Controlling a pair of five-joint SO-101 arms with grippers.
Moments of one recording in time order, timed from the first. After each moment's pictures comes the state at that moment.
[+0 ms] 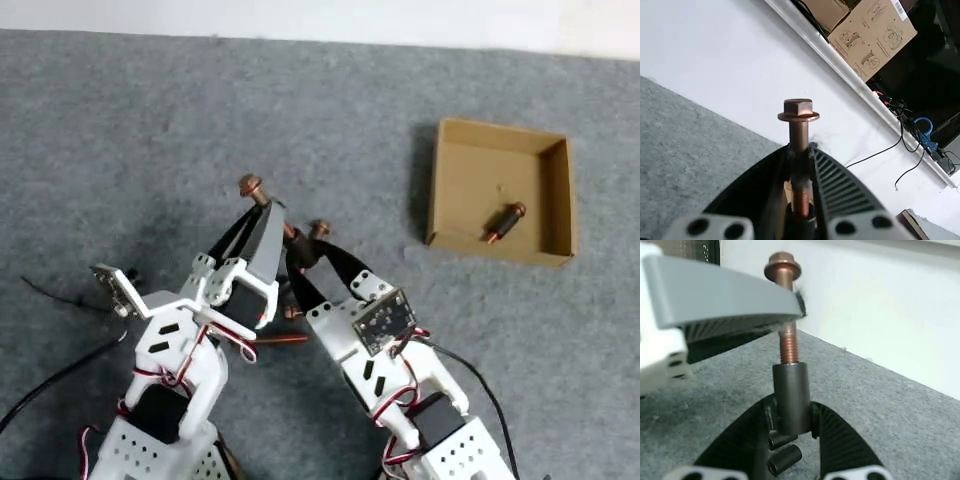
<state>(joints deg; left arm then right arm) 20.9 -103.6 94.4 7.1 46.5 -37.7 -98.9 96.0 11.9 10.3</state>
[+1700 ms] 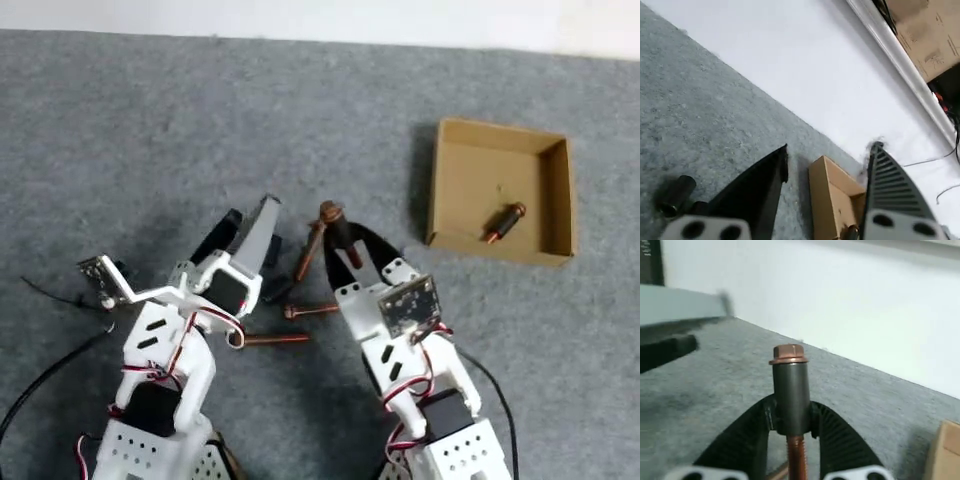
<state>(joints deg) 11.2 -103.6 95.6 18.4 51.1 -26.2 -98.9 96.0 11.9 10.3</state>
